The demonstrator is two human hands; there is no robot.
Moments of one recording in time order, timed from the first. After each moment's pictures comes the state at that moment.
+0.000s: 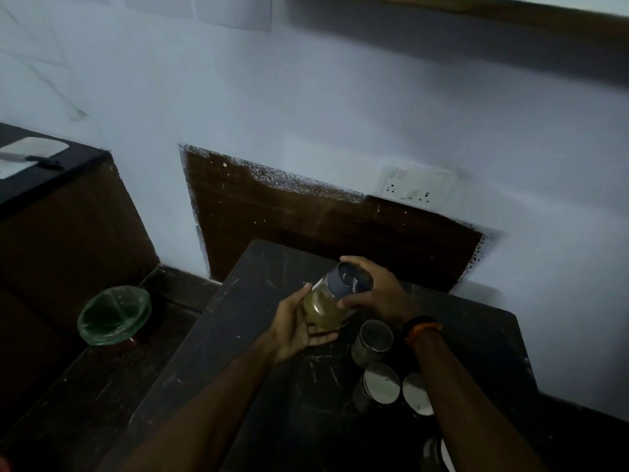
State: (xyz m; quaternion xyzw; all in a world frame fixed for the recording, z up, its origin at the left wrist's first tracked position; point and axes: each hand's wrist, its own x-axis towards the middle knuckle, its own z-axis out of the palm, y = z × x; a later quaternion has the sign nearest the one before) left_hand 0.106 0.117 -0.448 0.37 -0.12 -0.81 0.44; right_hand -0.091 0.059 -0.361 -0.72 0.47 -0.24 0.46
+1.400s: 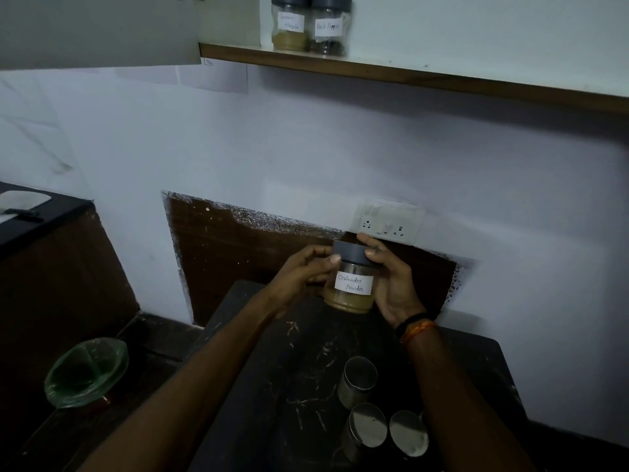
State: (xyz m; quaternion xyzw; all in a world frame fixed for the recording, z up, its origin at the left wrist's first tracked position) left_hand 0.090 0.063 -0.294 0.38 -0.52 -0.60 0.48; right_hand -0.102 0.037 -0.286 -0.44 0.34 -0.53 0.64
